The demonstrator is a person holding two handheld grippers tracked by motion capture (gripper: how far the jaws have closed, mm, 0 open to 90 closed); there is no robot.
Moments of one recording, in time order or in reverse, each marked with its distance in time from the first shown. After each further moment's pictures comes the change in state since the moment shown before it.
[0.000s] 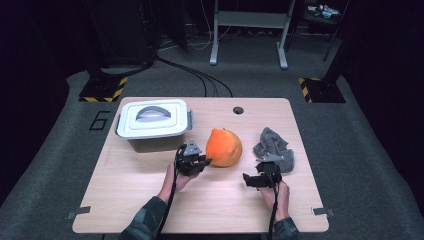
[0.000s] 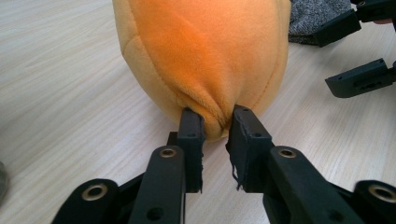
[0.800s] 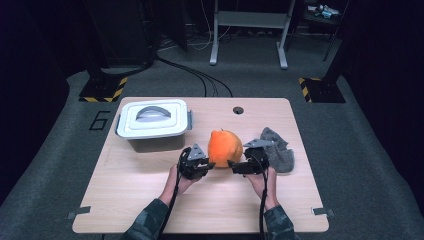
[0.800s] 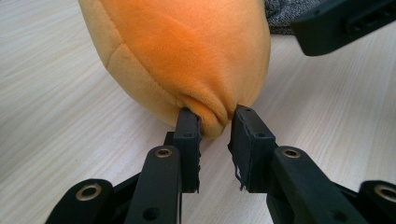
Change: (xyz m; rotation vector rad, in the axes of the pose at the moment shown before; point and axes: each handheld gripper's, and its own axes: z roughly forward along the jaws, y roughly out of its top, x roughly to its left) left arm -0.013 -0.001 0.003 0.010 -0.024 0.062; right arm 0.032 0.061 -0.009 -0.111 0.148 -0.043
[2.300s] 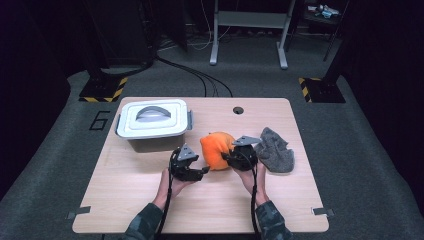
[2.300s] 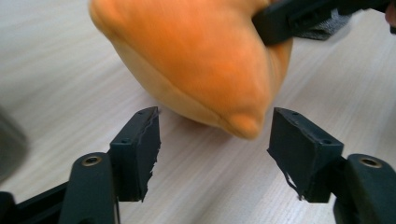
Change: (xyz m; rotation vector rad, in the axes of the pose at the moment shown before) left arm 0.008 -0.013 -0.023 -0.022 0.068 -0.081; right arm 0.017 0.011 0.023 -0.040 0.055 -0.071
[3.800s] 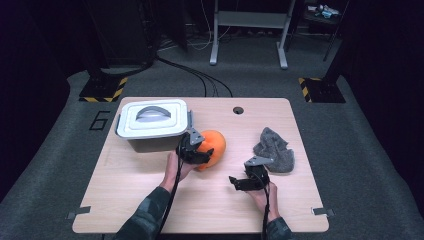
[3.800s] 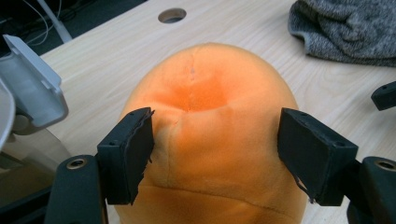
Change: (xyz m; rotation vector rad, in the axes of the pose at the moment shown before) left arm 0.012 0.047 0.027 0.029 0.169 0.079; right arm -0.015 -0.075 -0.011 0.074 -0.014 0.026
